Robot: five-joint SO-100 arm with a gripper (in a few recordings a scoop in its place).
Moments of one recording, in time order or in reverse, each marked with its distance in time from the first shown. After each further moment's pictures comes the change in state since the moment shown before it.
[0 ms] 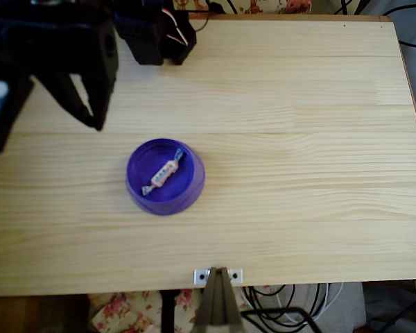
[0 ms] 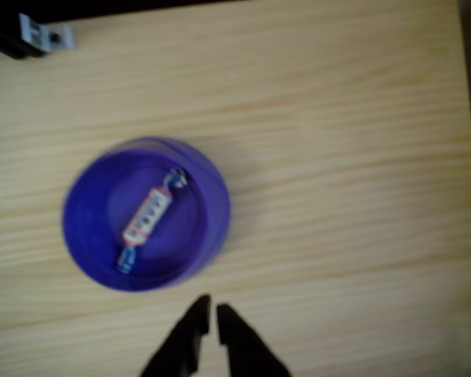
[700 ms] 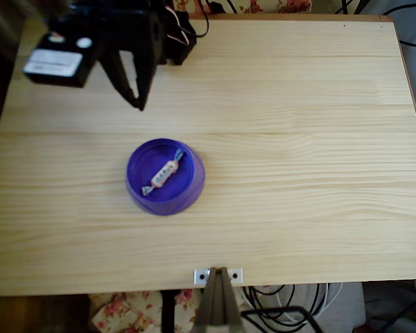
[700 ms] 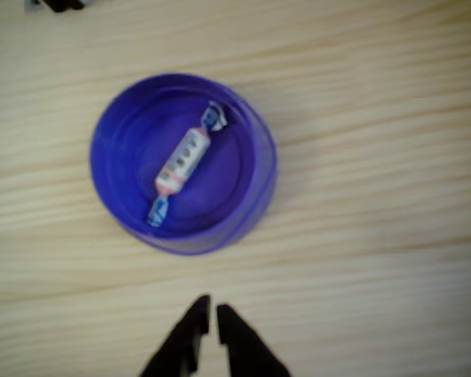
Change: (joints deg) arm -9.2 44.6 34.0 1.9 9.2
